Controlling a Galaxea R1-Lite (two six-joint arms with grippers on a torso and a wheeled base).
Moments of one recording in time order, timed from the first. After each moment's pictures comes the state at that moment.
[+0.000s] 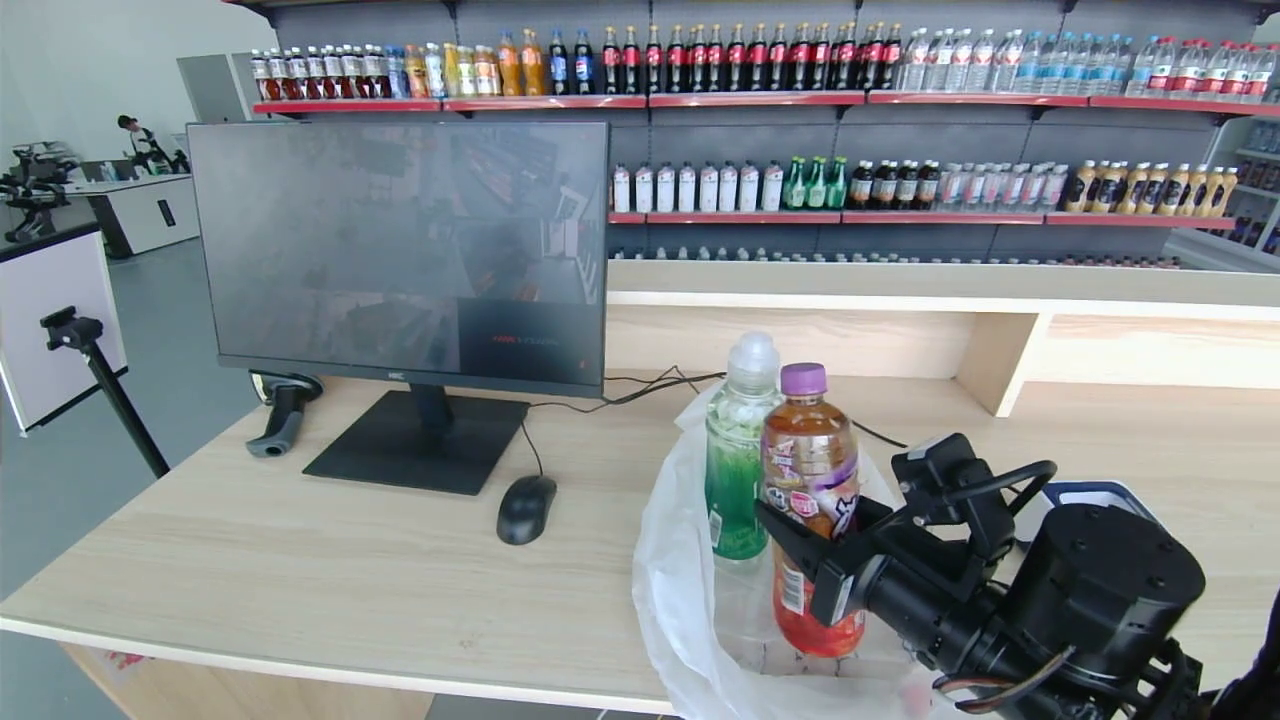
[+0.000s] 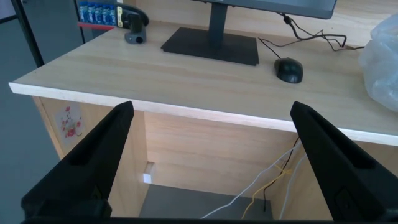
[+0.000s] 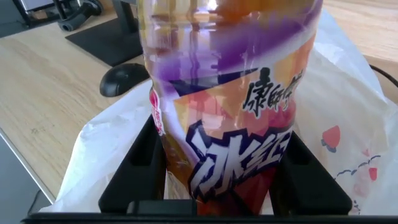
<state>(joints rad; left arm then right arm) 0.00 0.00 0.00 0.00 0.00 -0.02 0.69 1.87 -0.27 -1.57 -0.13 0.03</state>
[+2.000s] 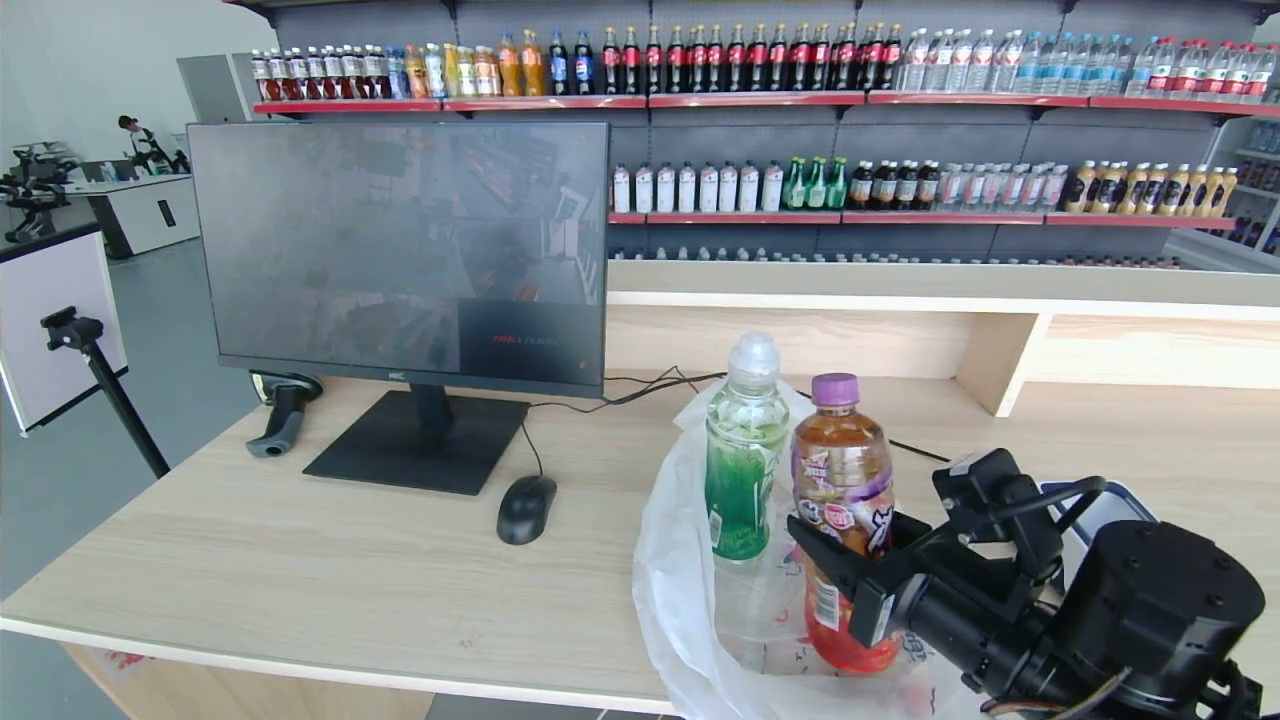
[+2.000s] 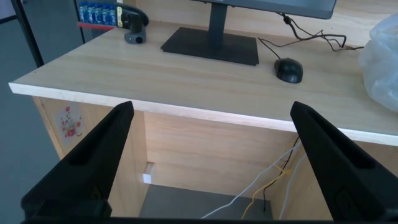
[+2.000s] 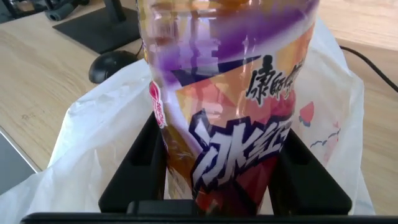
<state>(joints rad) 0.00 0.00 0.00 0.00 0.00 -0.02 0.66 1.81 -0.19 -1.56 -0.13 0.03</state>
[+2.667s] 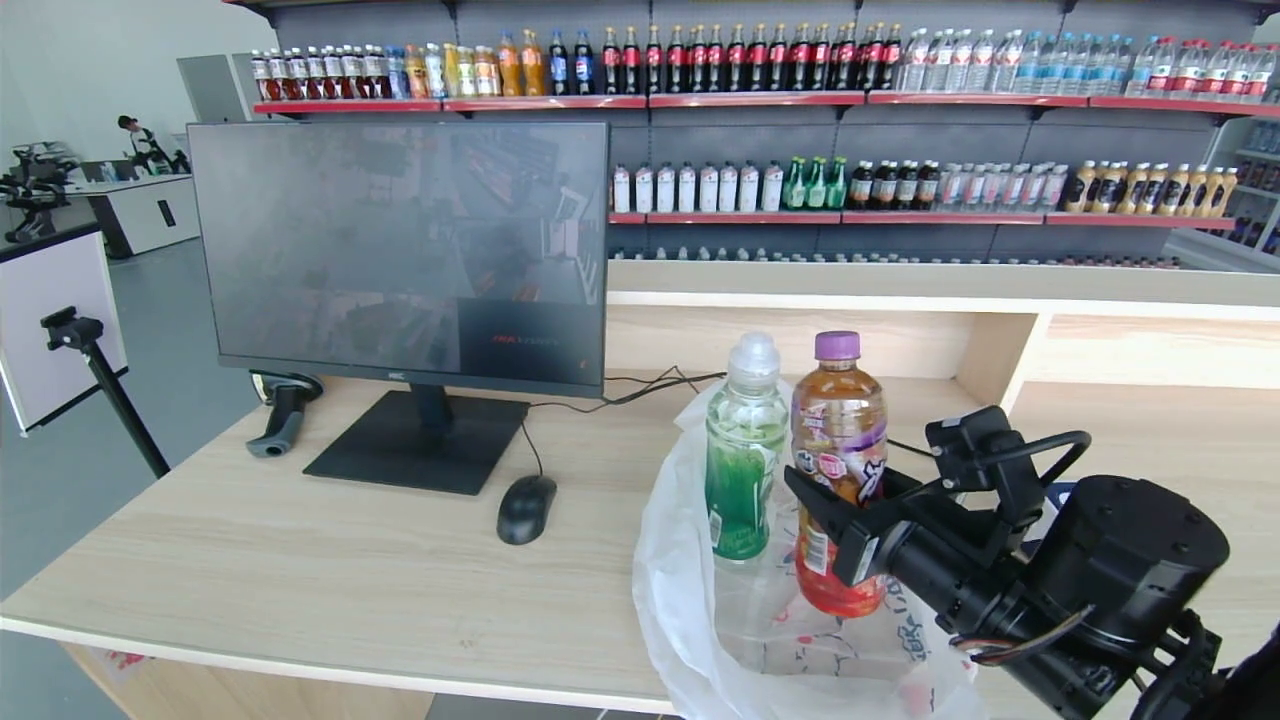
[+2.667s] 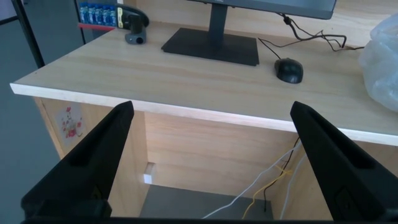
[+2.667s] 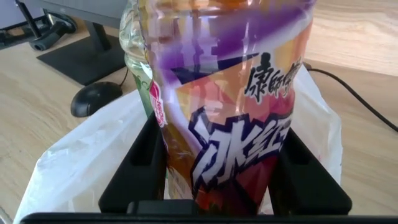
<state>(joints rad) 0.00 0.00 0.00 -0.01 0.00 -0.02 0.61 1.85 -0.29 -1.57 -0.13 0.03</state>
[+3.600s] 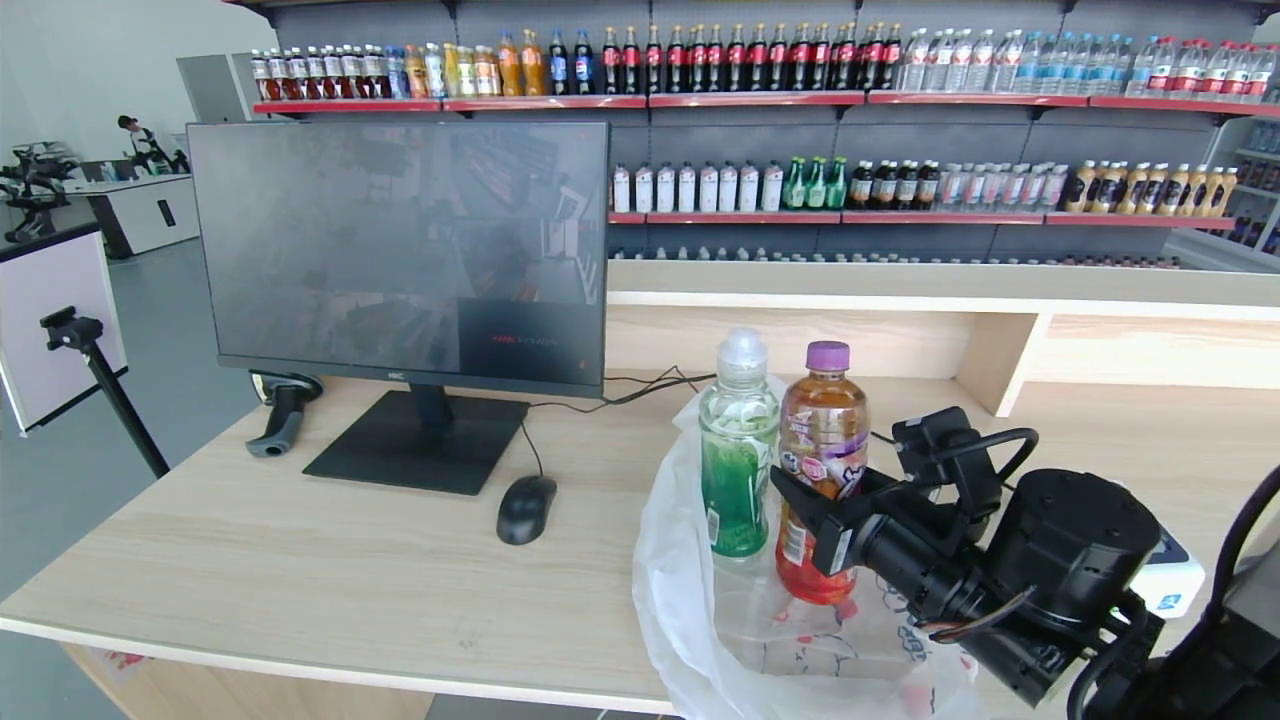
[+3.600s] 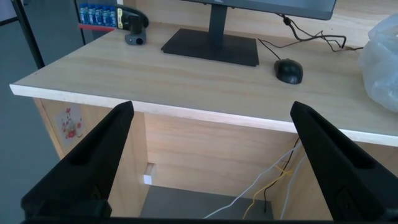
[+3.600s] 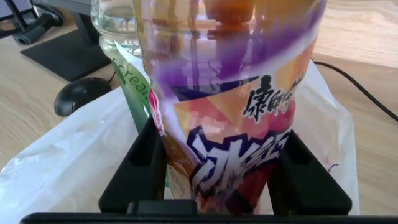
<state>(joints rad) 0.00 0.00 0.00 -0.01 0.00 -0.02 0.60 1.93 -0.34 -1.57 -0.14 0.03</state>
